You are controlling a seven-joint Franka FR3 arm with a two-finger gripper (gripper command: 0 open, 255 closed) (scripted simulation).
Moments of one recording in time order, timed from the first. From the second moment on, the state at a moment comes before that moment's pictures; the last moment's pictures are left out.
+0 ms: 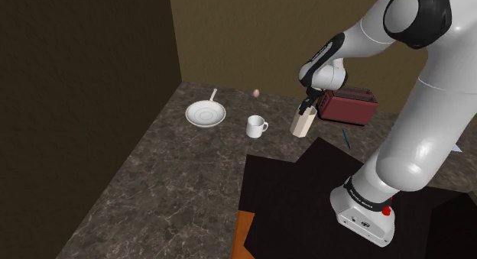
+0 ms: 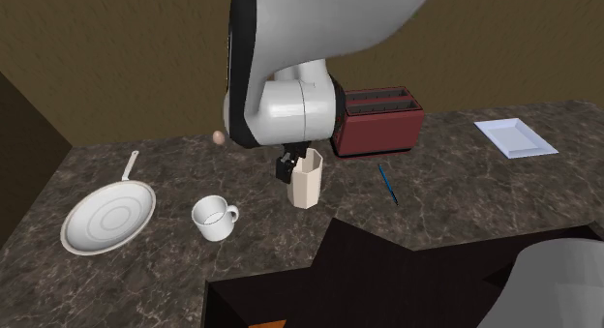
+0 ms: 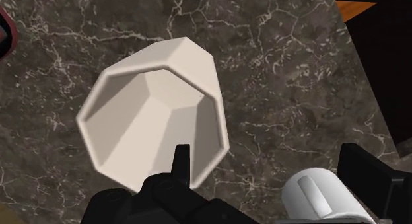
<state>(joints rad) -0.07 0.22 -0.57 -2.49 0.35 2.72 -0.96</state>
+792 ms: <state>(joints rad) -0.24 0.45 -0.38 -2.37 0.61 2.80 -1.18</state>
